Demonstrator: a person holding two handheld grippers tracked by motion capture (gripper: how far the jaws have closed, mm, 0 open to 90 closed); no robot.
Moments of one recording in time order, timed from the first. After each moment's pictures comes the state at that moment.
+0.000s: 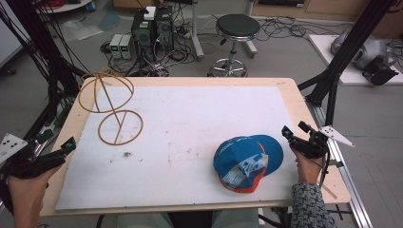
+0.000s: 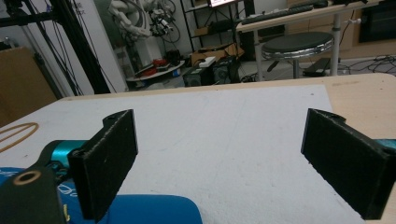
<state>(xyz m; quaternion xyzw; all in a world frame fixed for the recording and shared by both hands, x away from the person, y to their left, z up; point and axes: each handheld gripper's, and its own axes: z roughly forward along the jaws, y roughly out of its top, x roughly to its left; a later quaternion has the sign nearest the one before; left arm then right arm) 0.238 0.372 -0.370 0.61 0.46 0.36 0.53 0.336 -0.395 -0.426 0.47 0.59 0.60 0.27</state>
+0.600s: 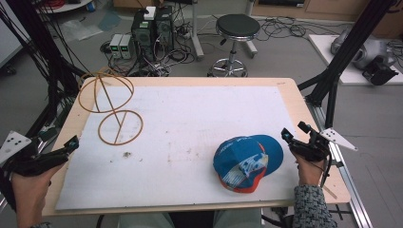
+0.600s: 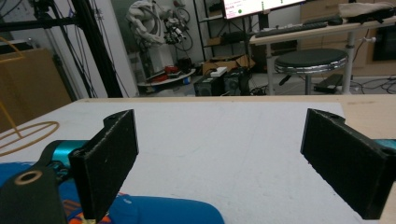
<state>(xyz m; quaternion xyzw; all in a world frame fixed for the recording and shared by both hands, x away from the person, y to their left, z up) 0.244 0.366 -0.368 0.62 0.45 0.35 0.53 0.318 -0.387 -0.415 0.43 0.59 0.62 0.28</state>
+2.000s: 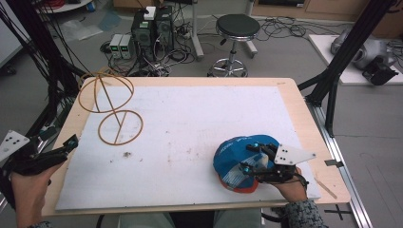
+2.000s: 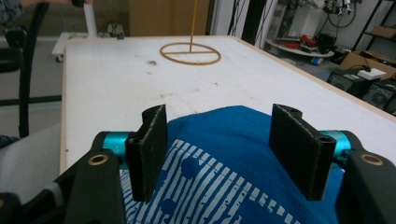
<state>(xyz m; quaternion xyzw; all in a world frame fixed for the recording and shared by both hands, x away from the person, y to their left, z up) 0.245 0.369 -0.367 0.62 0.45 0.35 0.54 0.273 -0.278 -0.397 0.14 0.79 0.57 0.18</state>
